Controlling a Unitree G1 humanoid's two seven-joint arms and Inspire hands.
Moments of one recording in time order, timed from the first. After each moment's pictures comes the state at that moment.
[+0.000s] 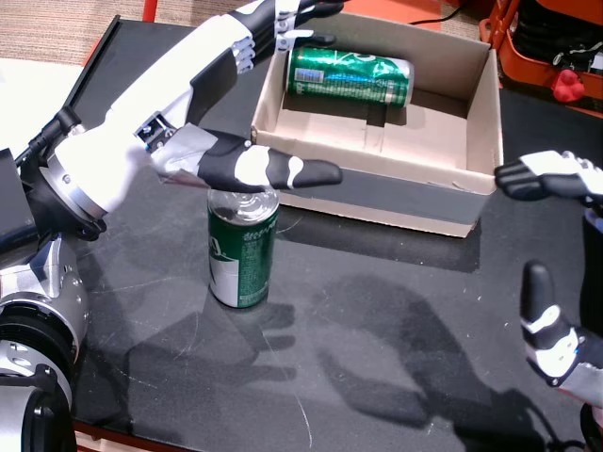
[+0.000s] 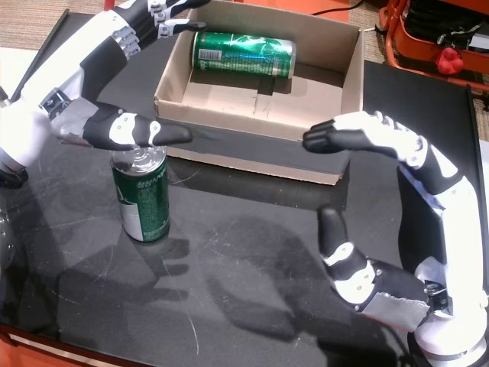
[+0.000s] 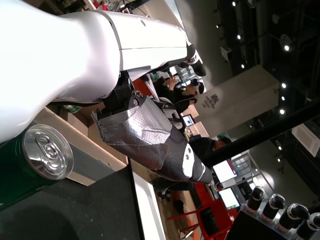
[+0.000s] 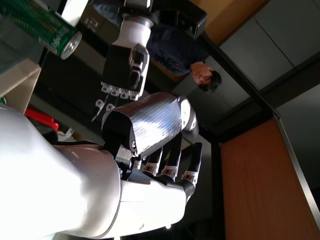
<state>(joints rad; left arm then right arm) -0.90 0.18 0.25 1.24 -0.21 -1.05 -1.04 -0.22 -0.35 0.29 0.62 0.44 -1.60 0.32</state>
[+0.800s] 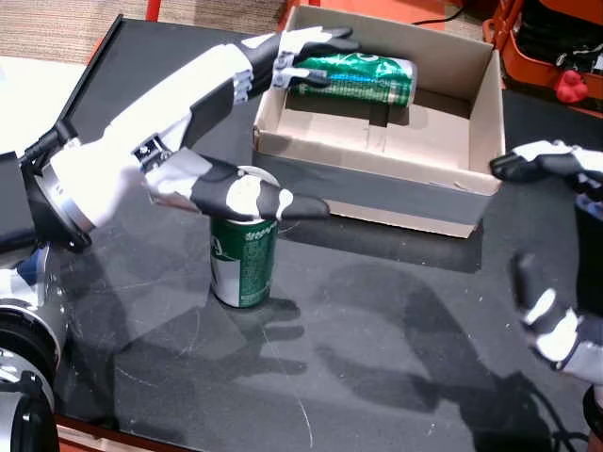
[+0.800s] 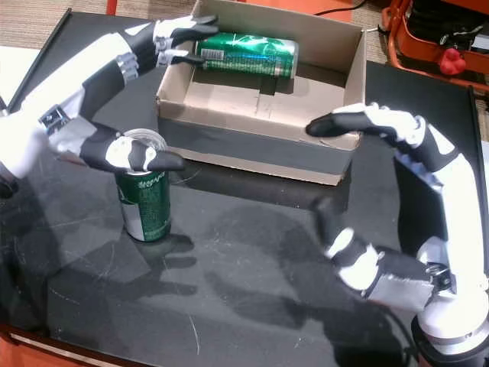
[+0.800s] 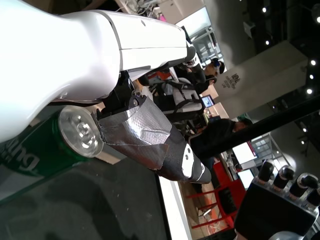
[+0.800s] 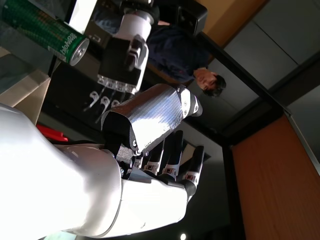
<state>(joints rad) -0.86 0.22 0.18 1.24 -0.17 -1.01 -1.05 -0.27 -0.40 0.37 0.66 0.71 -1.56 0.52</state>
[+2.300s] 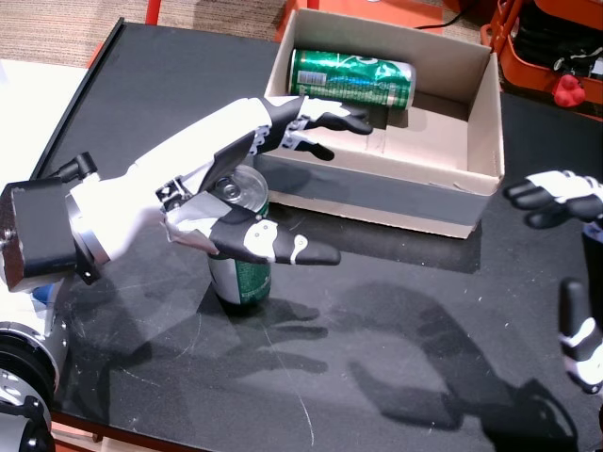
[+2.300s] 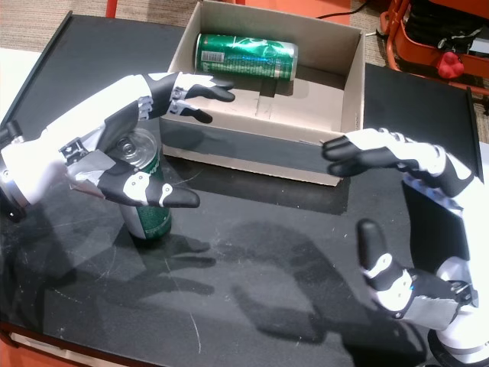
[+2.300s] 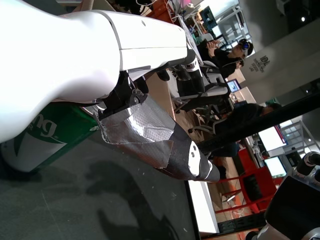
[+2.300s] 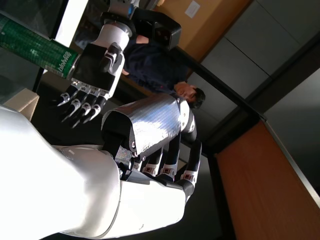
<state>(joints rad) -0.82 0.25 0.04 1.25 -0.06 -0.98 -0.92 -0.25 -0.10 -0.23 0.52 1.03 -1.10 1.47</state>
